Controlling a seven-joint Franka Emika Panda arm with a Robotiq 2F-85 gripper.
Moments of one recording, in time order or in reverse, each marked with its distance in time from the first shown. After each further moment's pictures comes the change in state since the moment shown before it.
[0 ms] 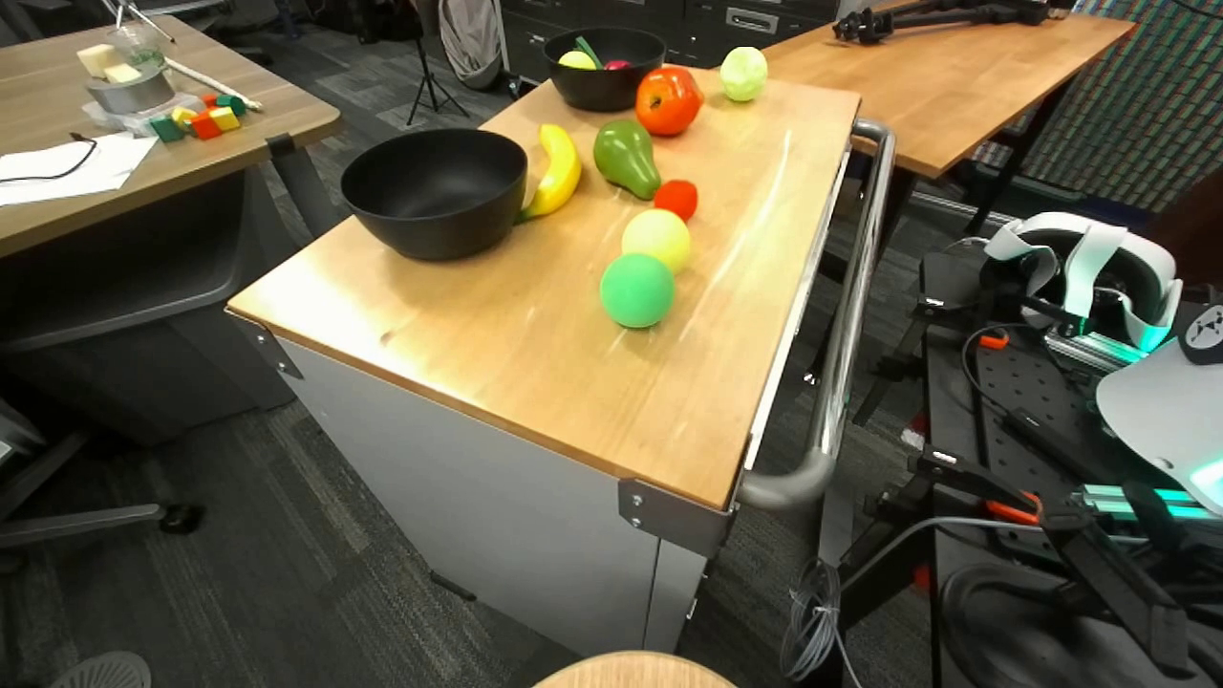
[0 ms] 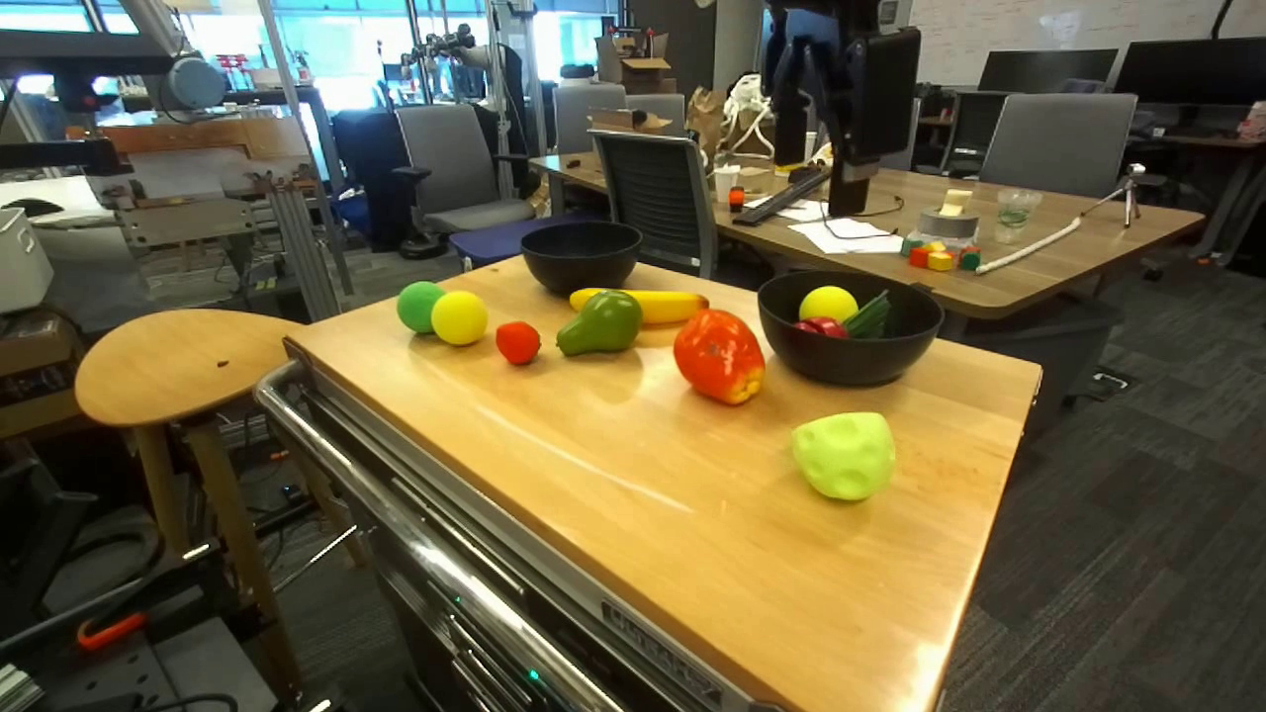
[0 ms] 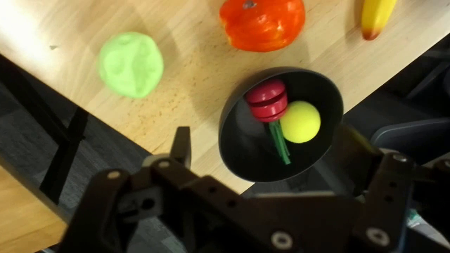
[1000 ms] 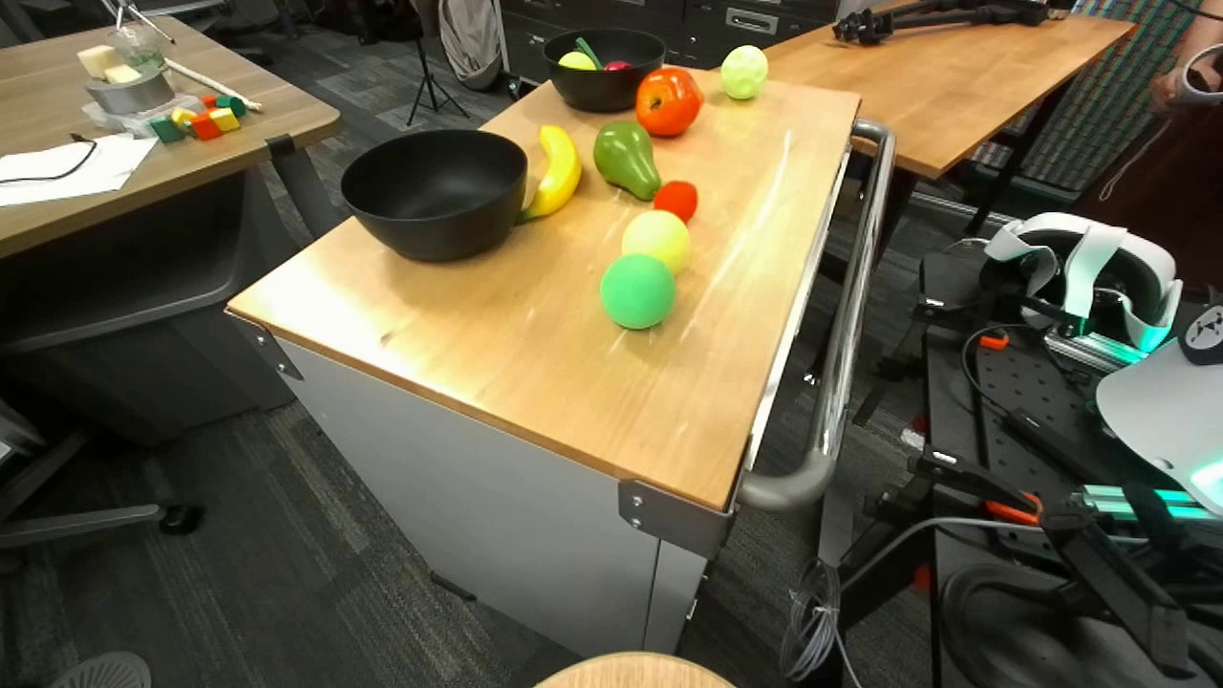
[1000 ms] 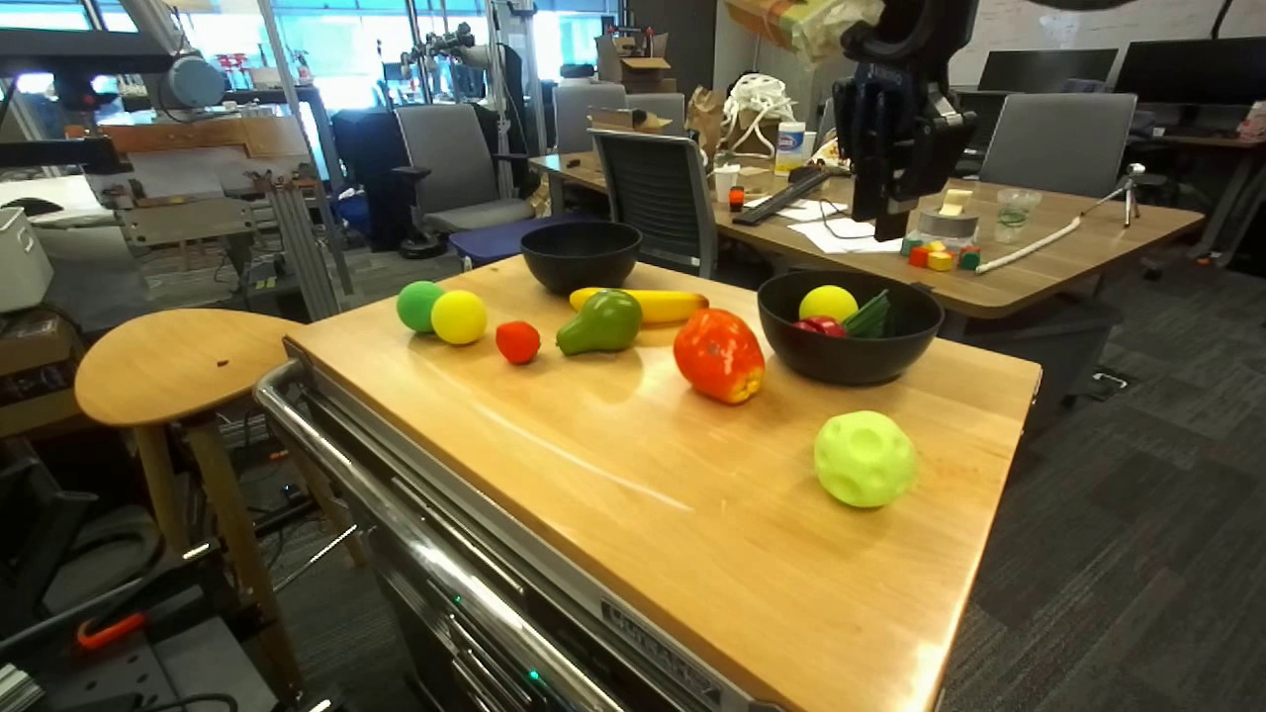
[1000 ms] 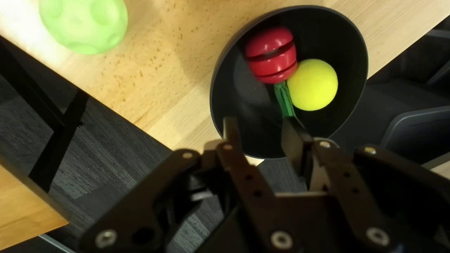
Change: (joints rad) arm -0.010 0.243 -0.001 0.248 0.016 -0.003 0.019
